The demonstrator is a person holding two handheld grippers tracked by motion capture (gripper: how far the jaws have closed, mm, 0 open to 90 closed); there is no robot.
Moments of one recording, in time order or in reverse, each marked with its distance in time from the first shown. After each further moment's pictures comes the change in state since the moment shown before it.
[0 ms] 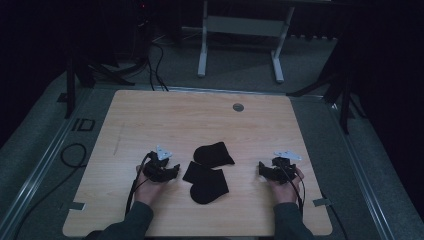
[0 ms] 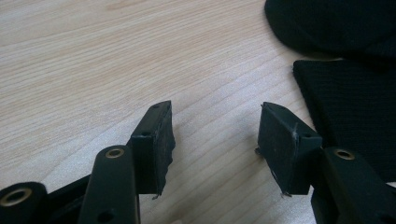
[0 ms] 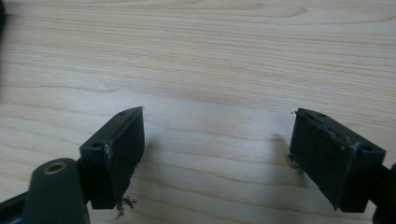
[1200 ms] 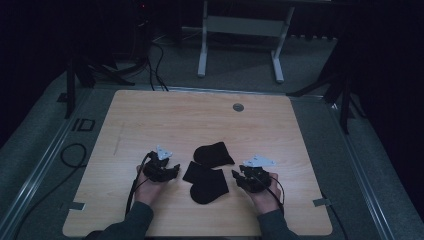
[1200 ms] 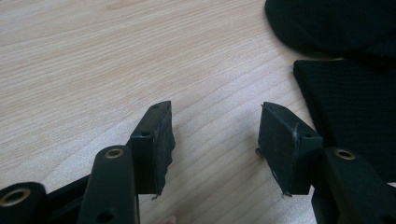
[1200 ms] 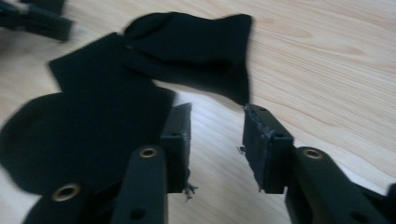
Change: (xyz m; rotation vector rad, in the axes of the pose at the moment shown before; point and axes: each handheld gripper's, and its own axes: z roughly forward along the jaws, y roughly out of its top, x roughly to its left) left arm 0.000 0.001 0.000 0.005 0.001 0.002; right arm 0.094 0.012 -0.053 -0.017 0.317 -0.266
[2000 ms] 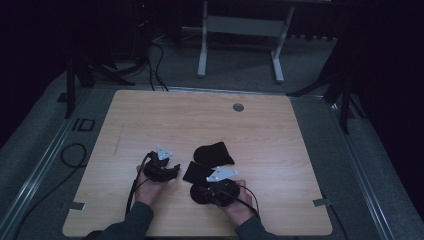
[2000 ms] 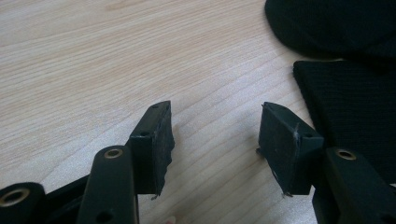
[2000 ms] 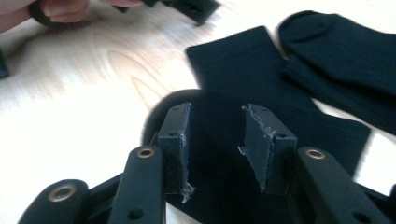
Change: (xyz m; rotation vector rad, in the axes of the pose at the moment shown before) left arm -0.001 0.000 0.000 -0.004 0.001 -0.004; right arm 0.086 0.007 0.027 0.064 0.198 -0.190
